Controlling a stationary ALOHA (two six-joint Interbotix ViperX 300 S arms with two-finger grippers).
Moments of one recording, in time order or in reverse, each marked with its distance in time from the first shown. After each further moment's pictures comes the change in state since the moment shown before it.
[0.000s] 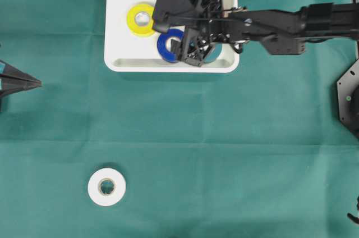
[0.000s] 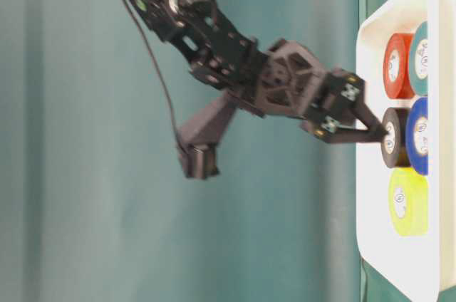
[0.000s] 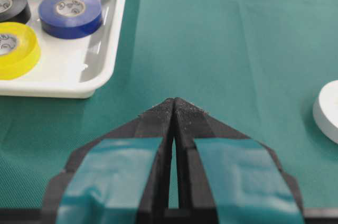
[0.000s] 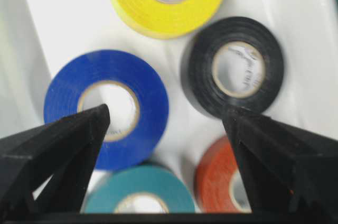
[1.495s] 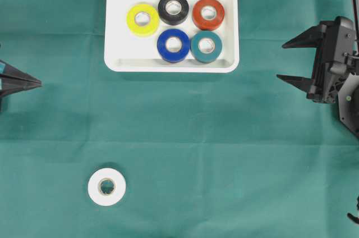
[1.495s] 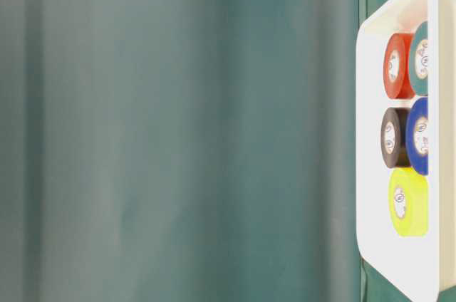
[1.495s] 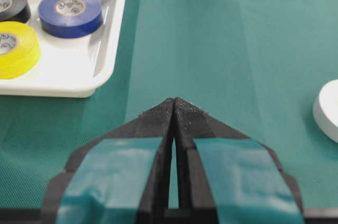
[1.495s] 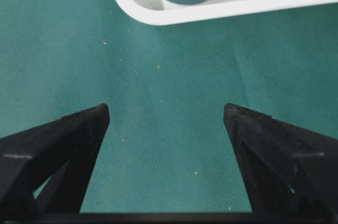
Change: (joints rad) left arm 0.000 0.000 0.002 0.000 0.000 0.000; right arm 0.002 -0.931 0.945 0.000 -0.380 0.006
